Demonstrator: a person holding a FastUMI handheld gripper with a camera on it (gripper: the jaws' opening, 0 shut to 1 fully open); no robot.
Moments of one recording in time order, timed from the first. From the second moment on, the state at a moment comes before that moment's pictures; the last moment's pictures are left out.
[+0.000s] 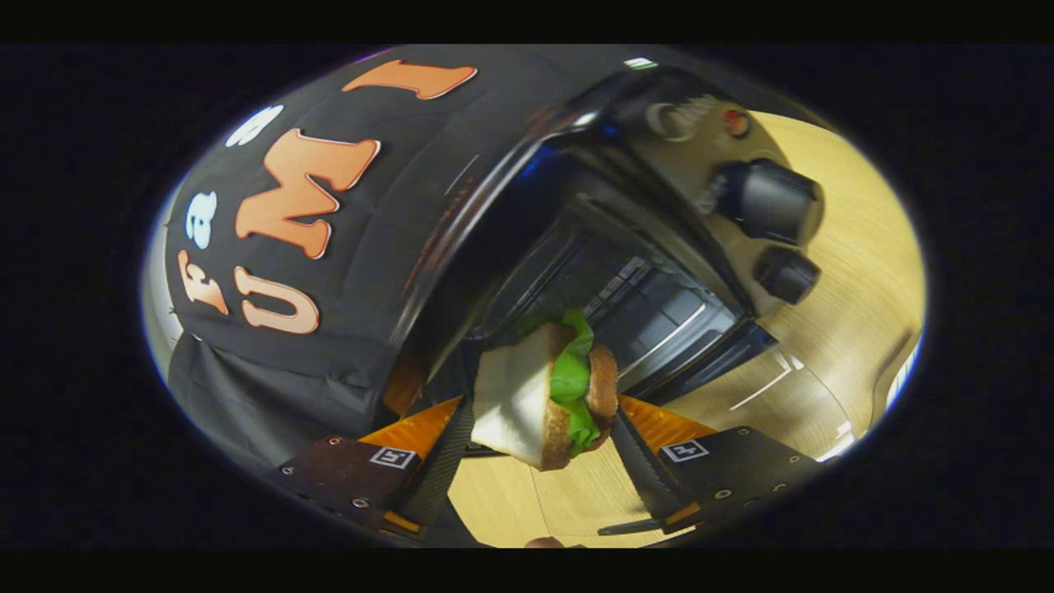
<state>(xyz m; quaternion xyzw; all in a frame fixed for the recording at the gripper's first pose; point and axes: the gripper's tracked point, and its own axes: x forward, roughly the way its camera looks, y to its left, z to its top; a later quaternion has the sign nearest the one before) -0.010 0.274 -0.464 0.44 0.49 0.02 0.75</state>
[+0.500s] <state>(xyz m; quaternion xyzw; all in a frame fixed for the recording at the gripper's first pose) -0.036 0.284 -0.467 0.37 0.55 0.04 0.75</state>
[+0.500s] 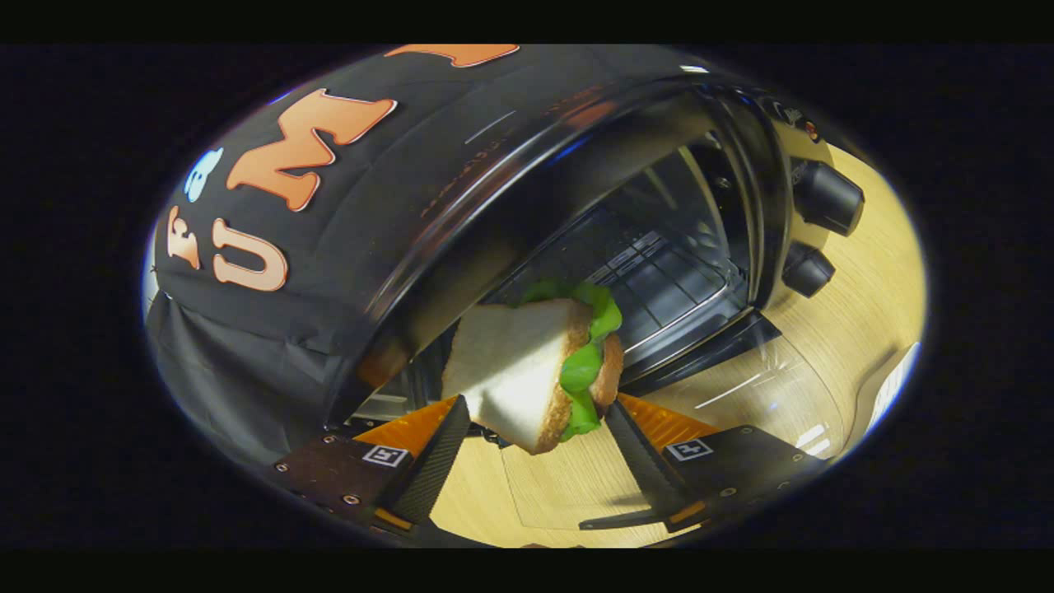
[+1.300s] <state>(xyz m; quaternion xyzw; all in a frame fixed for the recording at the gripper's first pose) -0.174 0.222 -0.428 0.10 0.57 0.16 0.80</state>
